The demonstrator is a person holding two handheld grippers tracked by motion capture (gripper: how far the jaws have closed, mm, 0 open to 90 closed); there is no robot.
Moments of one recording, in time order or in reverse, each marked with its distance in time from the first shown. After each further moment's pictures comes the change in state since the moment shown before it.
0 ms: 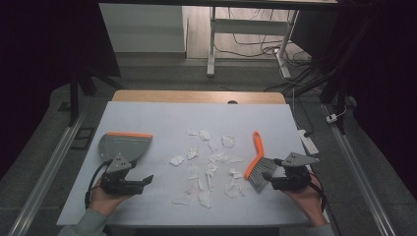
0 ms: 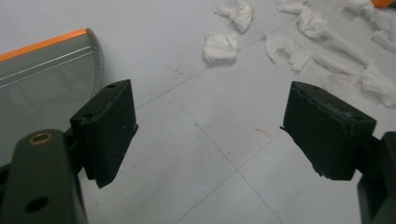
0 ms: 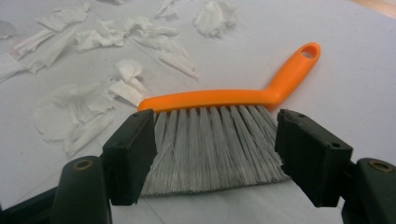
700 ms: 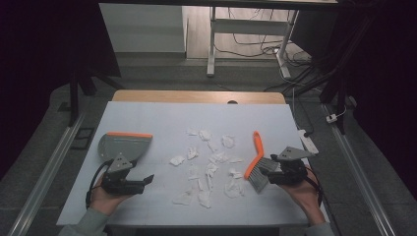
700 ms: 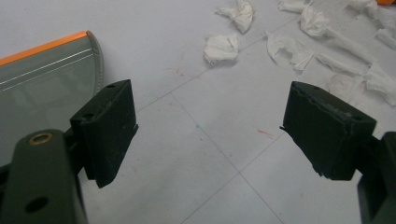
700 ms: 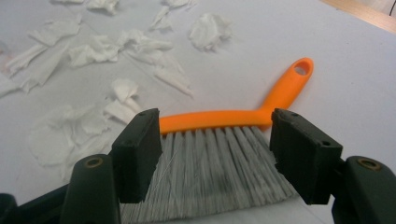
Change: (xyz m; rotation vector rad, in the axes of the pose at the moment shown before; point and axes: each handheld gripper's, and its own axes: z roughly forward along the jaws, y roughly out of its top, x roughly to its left) left arm -0.001 0.001 0.002 0.001 0.002 0.014; right arm 0.000 0.024 0.004 0.021 -0.030 0.006
